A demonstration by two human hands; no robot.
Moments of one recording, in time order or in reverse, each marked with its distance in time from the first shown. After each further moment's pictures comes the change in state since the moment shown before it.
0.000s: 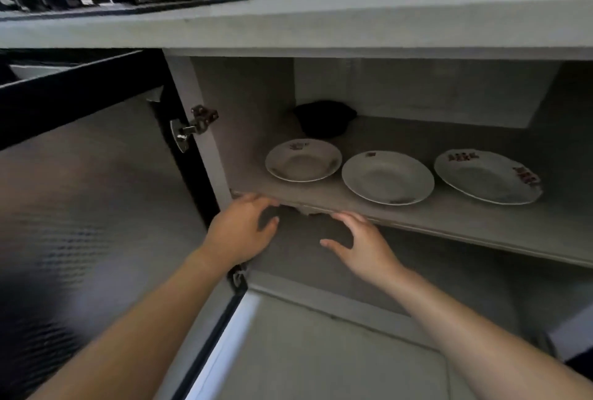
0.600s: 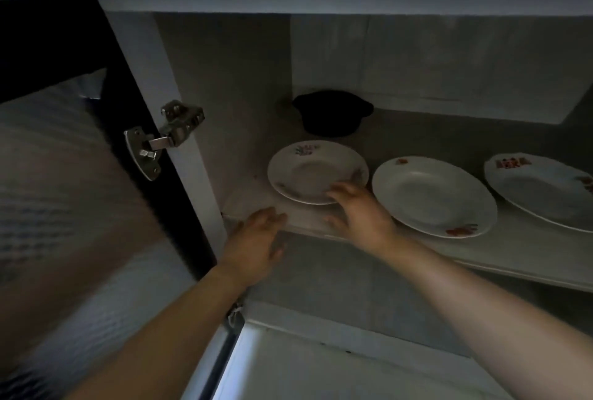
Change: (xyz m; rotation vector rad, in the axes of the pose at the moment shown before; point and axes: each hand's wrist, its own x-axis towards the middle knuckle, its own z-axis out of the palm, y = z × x) left_hand 0.103 -0.122 0.110 0.072 -0.240 0.093; right_hand 0.164 0.019 0.044 -0.365 0.017 -0.111
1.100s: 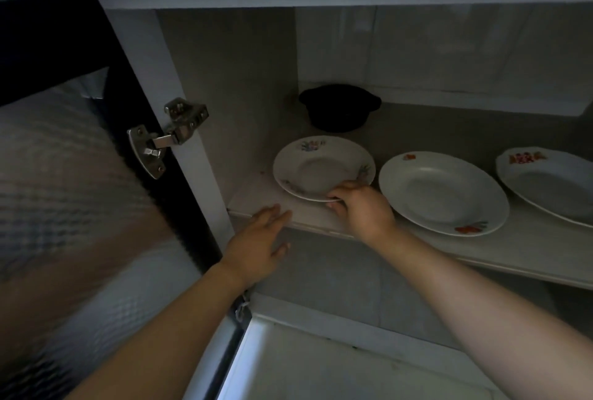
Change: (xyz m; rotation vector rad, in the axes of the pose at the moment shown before) left_hand -0.002 -0.006 0.001 -0.089 -0.018 0.026; right_hand 0.019 0.006 0.012 0.011 0.061 0.016
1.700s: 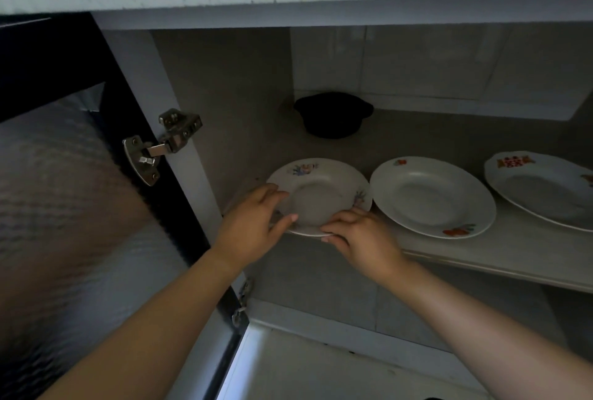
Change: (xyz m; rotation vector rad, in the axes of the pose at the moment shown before) left_hand 0.013 0.035 -0.044 0.037 0.291 0.041; right_hand -0.050 0.000 -0.005 0.035 0.097 -0.219
